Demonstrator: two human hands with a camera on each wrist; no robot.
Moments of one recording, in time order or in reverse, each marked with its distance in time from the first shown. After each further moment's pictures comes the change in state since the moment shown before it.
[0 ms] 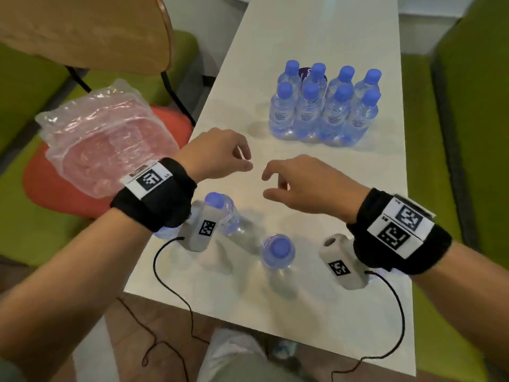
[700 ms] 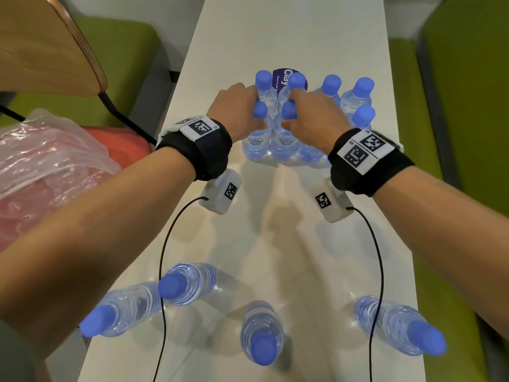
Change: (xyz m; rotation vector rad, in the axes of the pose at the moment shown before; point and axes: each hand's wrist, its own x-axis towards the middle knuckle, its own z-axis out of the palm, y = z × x) left_hand 0.227 0.029 0.006 0.136 0.164 0.075; right_hand 0.173 0.157 -0.058 -0.051 0.315 0.315
